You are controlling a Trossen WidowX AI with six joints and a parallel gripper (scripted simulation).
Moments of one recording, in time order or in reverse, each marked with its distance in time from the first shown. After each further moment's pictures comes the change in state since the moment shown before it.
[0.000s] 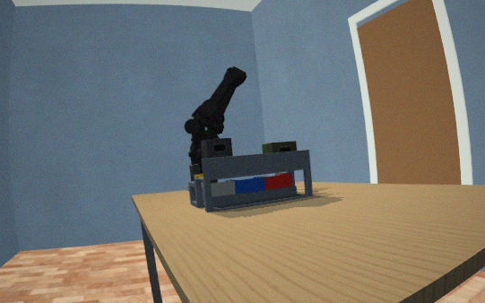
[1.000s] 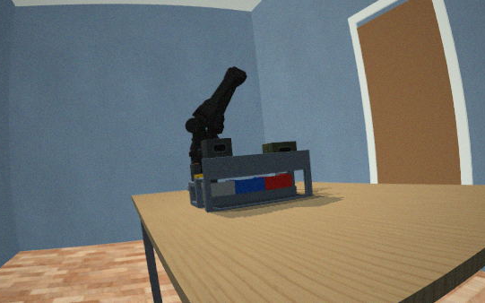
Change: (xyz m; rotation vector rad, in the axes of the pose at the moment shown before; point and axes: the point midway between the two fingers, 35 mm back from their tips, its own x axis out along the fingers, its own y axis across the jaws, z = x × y) arm -0.002 -0.003 0.002 -0.006 0.003 -0.006
